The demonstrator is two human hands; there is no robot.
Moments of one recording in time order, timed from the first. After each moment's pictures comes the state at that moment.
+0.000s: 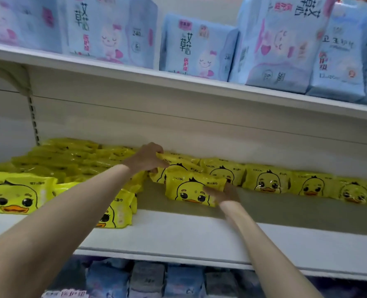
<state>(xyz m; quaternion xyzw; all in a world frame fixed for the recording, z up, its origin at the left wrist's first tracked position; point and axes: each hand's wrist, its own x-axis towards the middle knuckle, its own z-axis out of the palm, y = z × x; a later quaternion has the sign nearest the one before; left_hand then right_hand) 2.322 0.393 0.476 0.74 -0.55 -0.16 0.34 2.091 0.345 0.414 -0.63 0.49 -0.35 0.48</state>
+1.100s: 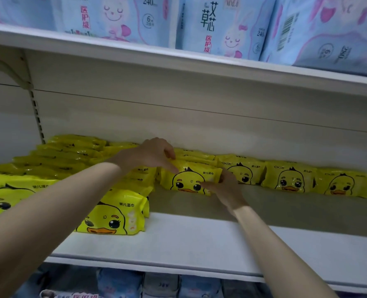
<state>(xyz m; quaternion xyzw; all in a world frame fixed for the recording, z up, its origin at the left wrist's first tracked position) 2.353 0.387 0.481 0.71 -0.67 -0.10 0.20 2.141 0.308 0.392 -0.70 0.40 -0.40 0.45</state>
